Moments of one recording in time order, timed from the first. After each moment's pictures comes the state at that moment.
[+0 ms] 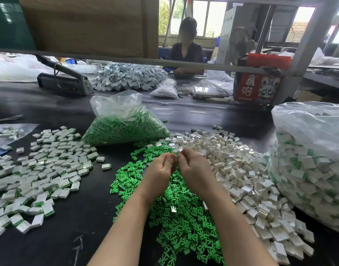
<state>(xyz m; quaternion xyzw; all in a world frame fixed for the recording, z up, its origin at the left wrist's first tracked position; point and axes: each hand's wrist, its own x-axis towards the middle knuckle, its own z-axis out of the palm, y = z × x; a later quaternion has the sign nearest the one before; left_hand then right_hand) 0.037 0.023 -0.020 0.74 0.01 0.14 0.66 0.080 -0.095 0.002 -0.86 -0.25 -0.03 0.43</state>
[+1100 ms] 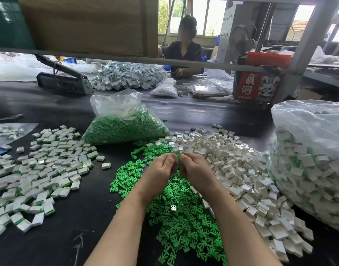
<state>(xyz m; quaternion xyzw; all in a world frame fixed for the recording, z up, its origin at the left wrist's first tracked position) 0.032 0.027 -0.018 0.75 -0.01 0.11 0.65 0.082 -0.100 -0.002 -0.76 -0.25 0.09 0.59</state>
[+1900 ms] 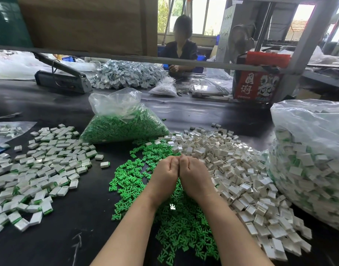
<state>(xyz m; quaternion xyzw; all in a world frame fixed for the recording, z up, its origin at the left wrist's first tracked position) 0.041 0.006 -0.026 0.78 0.01 0.17 0.60 0.077 -0.092 -0.012 -0.88 -0.25 -0.05 0.41</state>
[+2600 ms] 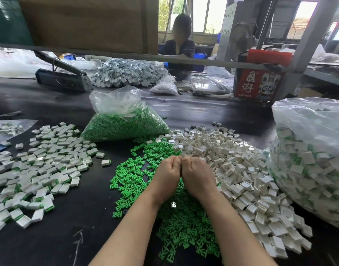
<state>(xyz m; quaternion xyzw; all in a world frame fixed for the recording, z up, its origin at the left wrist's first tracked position) 0.040 0.002 -0.029 0.78 0.02 0.17 0.60 0.074 -0.095 -0.013 -0.90 -0.22 -0.05 0.37</state>
